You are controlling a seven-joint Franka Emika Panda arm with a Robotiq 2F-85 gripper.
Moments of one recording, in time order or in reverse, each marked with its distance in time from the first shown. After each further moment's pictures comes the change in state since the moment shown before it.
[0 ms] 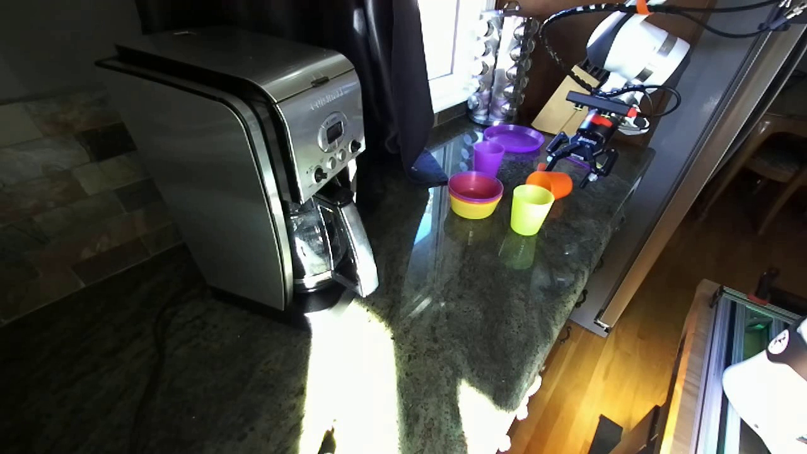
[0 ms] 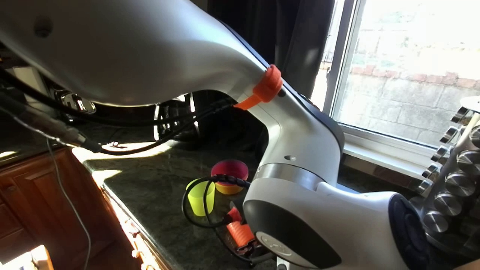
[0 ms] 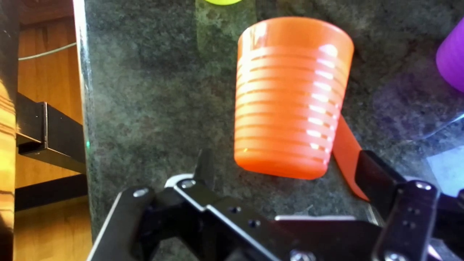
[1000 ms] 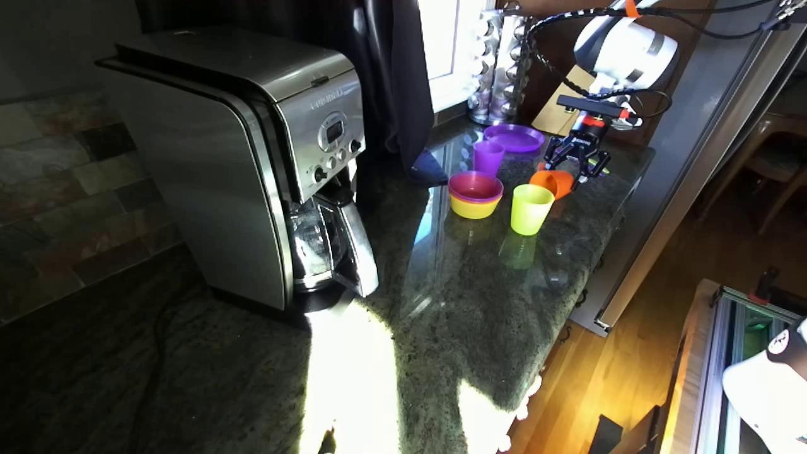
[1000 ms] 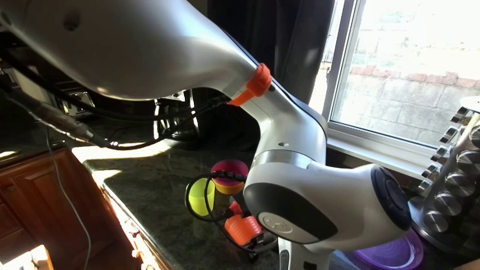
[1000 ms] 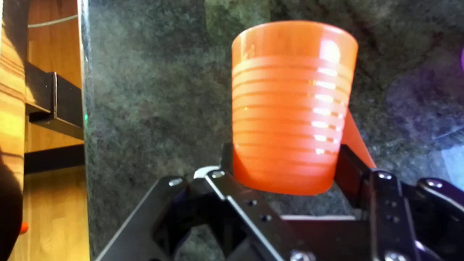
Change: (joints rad) arm 0.045 0.002 0.003 0.012 -0.091 0.049 0.027
